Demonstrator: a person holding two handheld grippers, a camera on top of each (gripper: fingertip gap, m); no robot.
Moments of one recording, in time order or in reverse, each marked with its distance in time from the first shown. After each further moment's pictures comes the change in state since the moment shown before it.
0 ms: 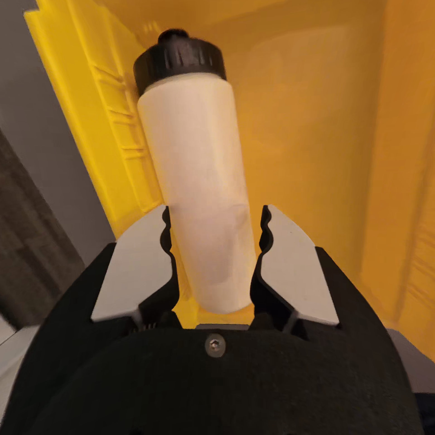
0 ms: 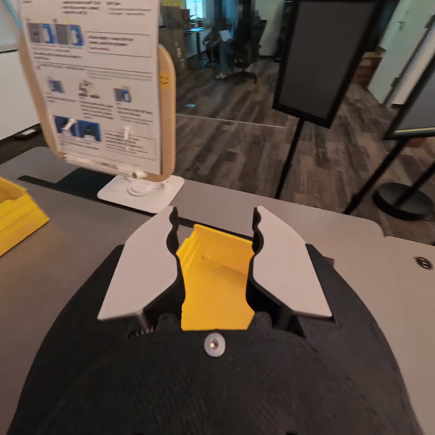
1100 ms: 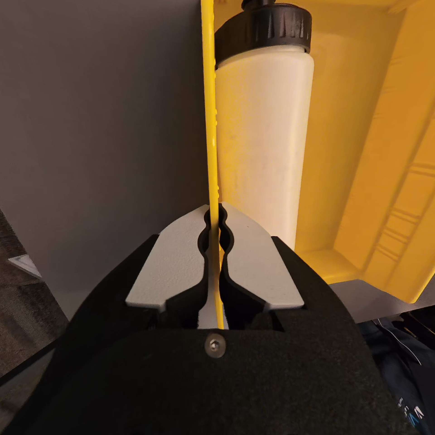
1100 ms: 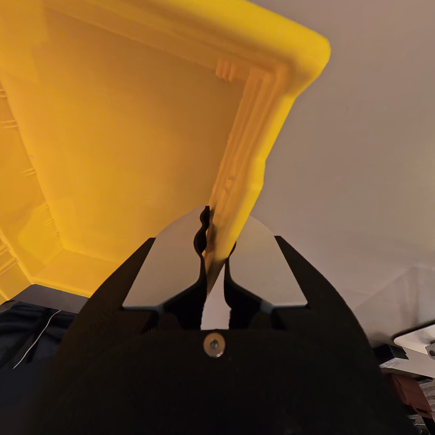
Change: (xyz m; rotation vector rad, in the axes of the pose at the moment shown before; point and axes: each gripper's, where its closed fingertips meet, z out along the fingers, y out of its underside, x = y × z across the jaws) left arm -0.036 0.028 -0.005 -0.045 0.323 -0.306; right arm 0.102 0.245 0.010 -1.349 -0.013 0.230
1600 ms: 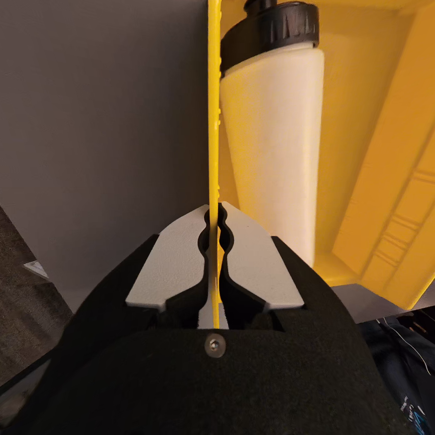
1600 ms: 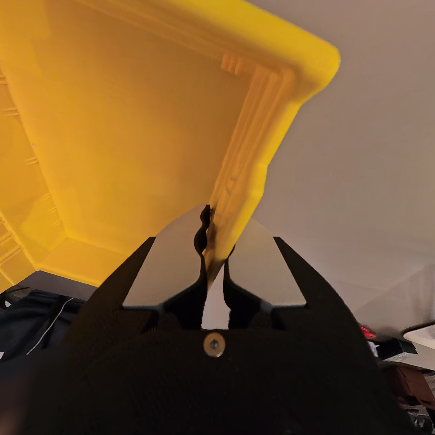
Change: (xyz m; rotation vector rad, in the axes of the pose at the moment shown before) left arm 0.001 -0.014 0.003 -0.026 -0.012 0.033; right arm -0.009 0.005 0.000 -0.047 -0.032 0.015
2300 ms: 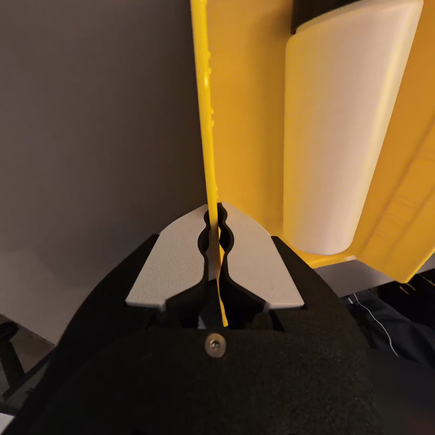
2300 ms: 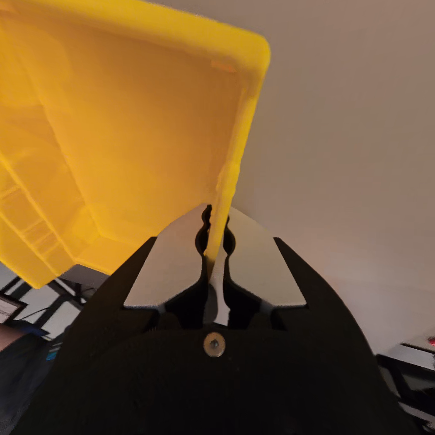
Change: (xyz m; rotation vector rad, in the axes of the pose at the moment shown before) left arm 0.101 -0.019 0.021 -0.149 0.029 0.106; right arm -0.036 -0.007 0.004 0.002 -0.132 0.167
